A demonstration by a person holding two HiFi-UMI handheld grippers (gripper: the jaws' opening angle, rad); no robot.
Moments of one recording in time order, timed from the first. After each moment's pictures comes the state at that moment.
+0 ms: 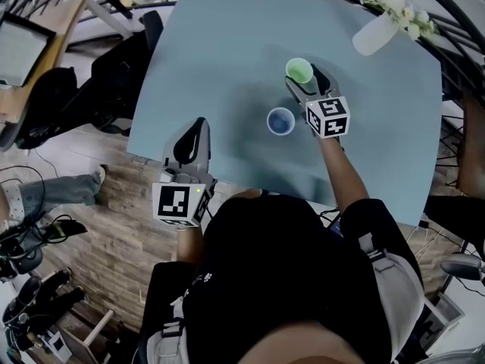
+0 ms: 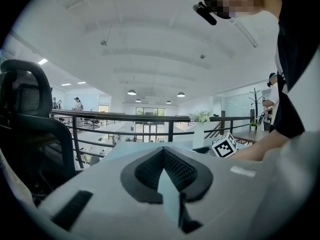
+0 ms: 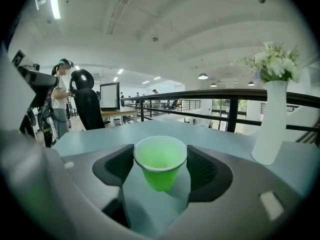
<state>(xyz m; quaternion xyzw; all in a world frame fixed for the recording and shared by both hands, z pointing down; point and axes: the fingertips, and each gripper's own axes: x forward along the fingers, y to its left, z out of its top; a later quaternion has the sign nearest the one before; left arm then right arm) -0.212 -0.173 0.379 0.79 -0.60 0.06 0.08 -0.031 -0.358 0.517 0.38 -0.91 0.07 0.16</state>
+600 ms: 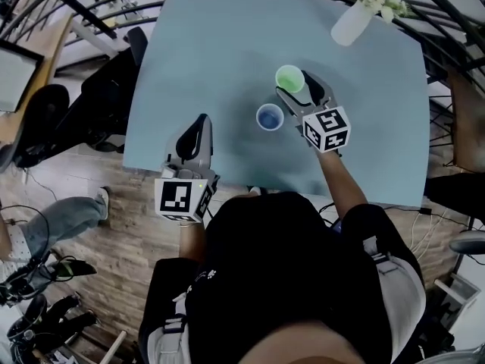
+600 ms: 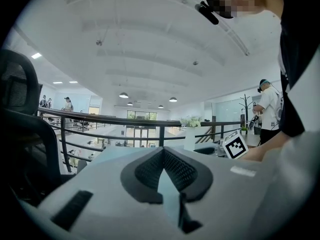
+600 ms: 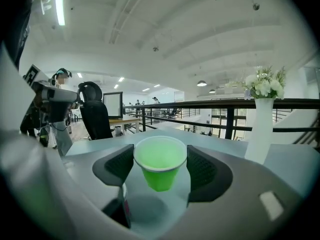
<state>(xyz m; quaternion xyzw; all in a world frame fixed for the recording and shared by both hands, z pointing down) -0.186 -0.177 0.372 0.82 -0.56 0.03 0.06 -0.017 -0.301 0.470 0.39 -0.91 0.06 0.12</state>
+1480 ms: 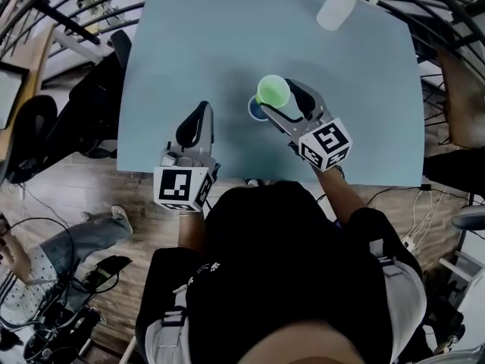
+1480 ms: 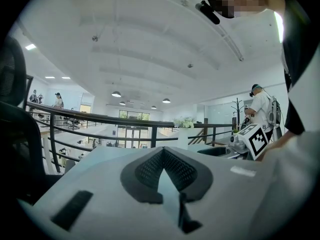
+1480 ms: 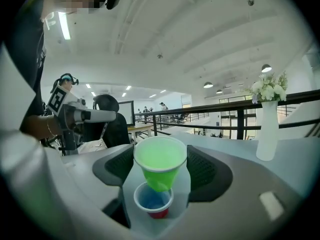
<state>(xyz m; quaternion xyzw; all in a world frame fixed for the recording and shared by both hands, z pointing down) -0.164 -0.193 0.377 0.85 -0.52 0.02 0.07 -0.037 -0.227 0.434 0.34 -0.93 0.08 0.08</state>
